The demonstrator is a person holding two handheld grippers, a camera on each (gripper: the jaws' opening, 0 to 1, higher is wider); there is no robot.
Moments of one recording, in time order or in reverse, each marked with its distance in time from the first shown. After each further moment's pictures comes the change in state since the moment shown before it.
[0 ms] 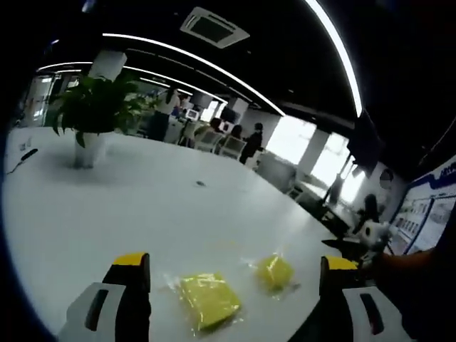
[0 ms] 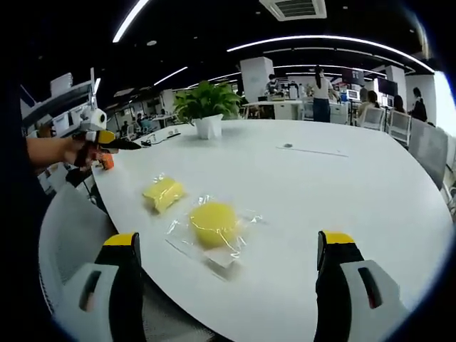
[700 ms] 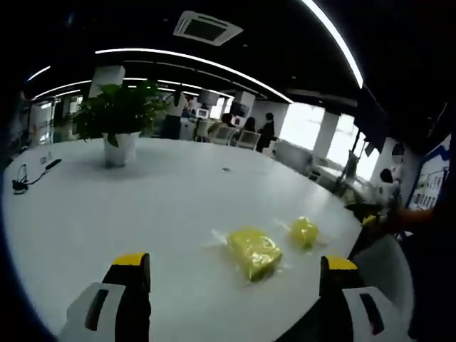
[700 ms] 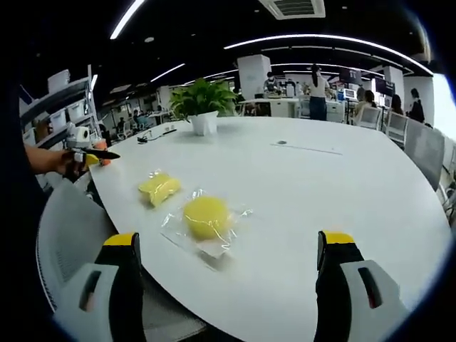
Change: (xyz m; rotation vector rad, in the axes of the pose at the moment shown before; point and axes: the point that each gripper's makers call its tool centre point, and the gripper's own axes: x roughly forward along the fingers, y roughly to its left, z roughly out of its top) left arm -0.077 0.052 -0.051 0.091 0.014 0.135; right arm -0.007 -0.009 -0.004 -0.009 0.032 -0.016
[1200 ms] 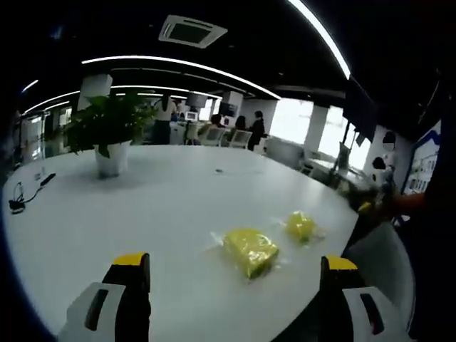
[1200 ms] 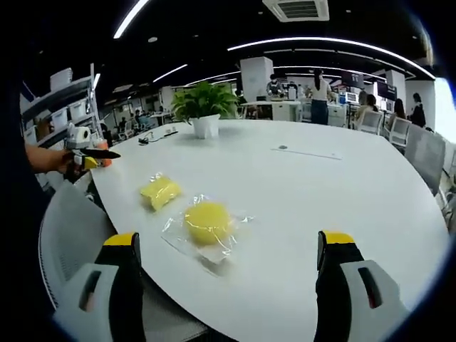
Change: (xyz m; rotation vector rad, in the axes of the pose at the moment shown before) left arm -0.005 -0.001 -0.002 0.101 0.034 -0.043; right arm -0.005 0.001 0.010 0.020 -0.034 -0.008
